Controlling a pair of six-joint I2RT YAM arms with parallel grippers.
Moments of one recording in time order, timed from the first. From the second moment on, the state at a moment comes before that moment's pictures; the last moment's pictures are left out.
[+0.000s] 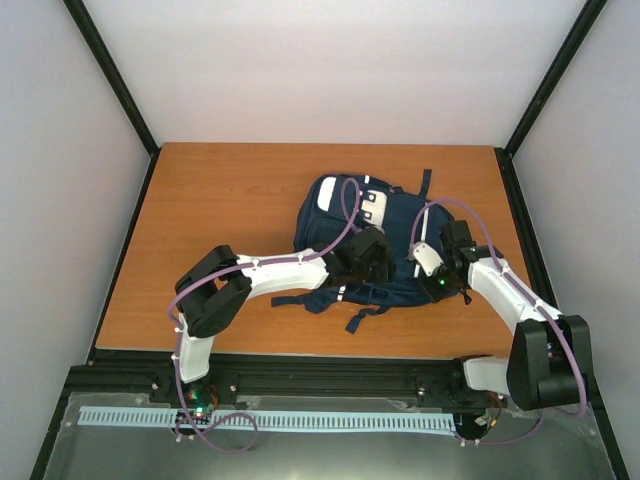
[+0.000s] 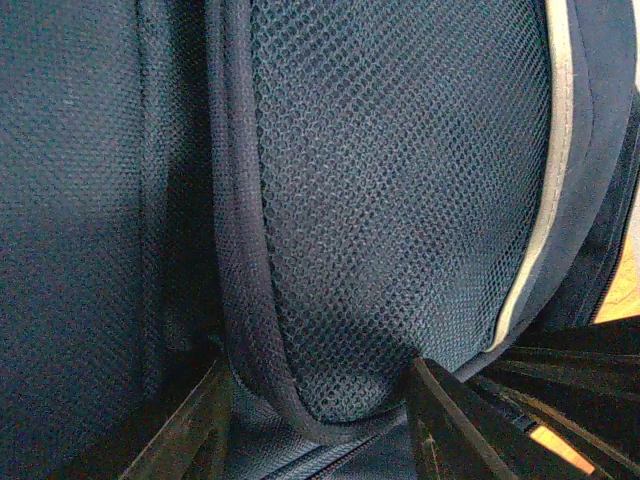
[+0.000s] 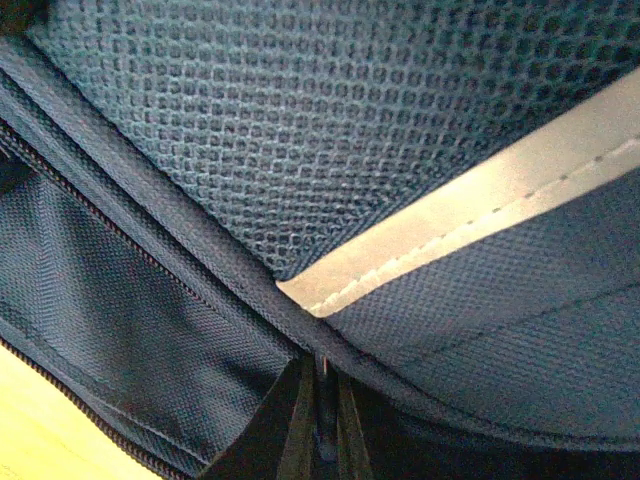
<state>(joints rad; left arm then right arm) -1.02 1.96 1.36 -0.20 -0.03 -0.94 0.13 1.28 0.73 -0.76 -0.20 -0.56</state>
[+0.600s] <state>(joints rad) -1.02 1.96 1.34 -0.19 -0.03 -0.94 0.13 1.32 0.74 -0.76 -0.20 -0.56</state>
